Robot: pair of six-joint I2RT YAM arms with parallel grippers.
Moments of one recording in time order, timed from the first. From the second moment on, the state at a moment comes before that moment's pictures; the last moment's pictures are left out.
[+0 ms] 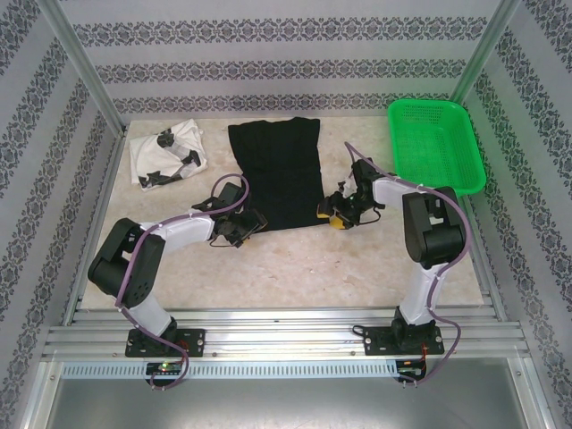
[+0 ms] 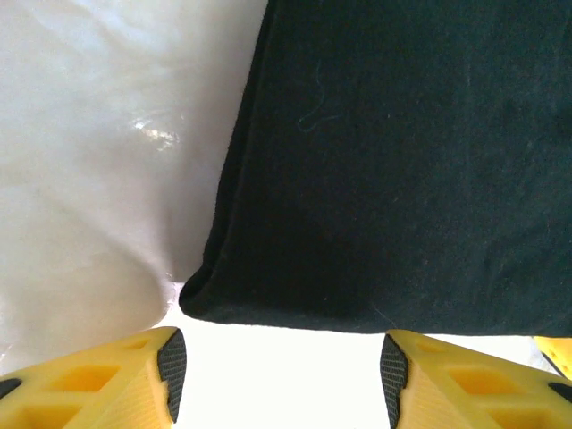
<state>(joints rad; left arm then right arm) -0.47 1.66 0.90 -0.28 0.19 -1.13 0.18 1.93 1.16 -0.56 -0.67 0.53</state>
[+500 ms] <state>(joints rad) -0.47 1.73 0.95 -0.27 0.15 -1.13 0.19 1.97 1.19 -0.57 -0.67 0.55</state>
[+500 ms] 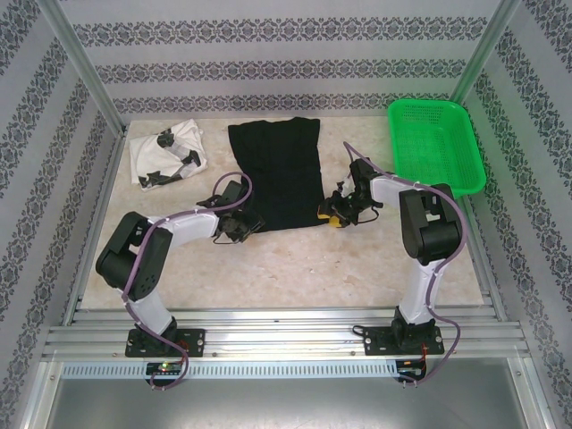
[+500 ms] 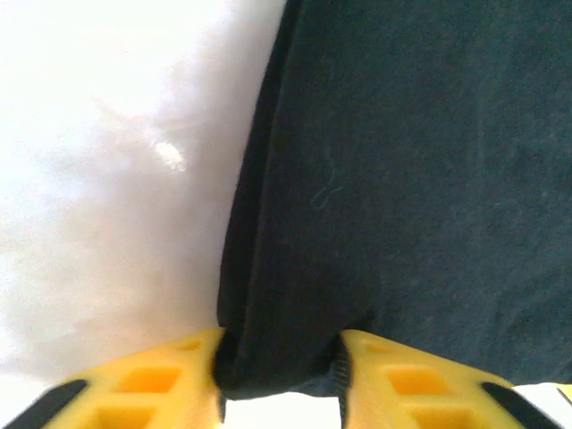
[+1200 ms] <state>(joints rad) -0.50 1.56 0.88 -0.33 0.13 -1.07 0.20 1.81 1.07 -0.58 -0.68 0.61</state>
